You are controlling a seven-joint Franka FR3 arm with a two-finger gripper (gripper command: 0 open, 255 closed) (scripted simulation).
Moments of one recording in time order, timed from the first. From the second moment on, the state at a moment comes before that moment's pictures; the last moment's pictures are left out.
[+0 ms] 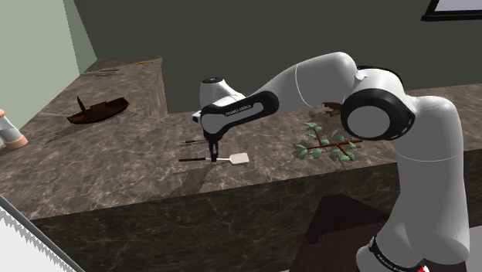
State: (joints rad) arm 0.08 0.46 -0.03 -1.66 0.07 2.16 -0.77
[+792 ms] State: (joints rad) arm 0.08 0.41 -0.03 -1.57 0.06 2.03 -0.76
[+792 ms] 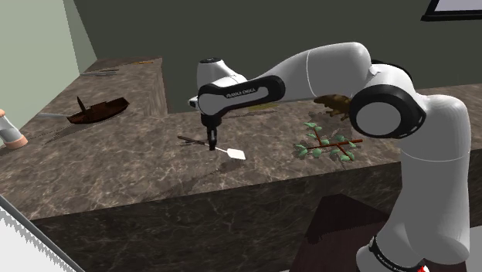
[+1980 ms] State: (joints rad) arm 0.07 0.38 -0.03 -1.37 0.06 1.80 -0.75
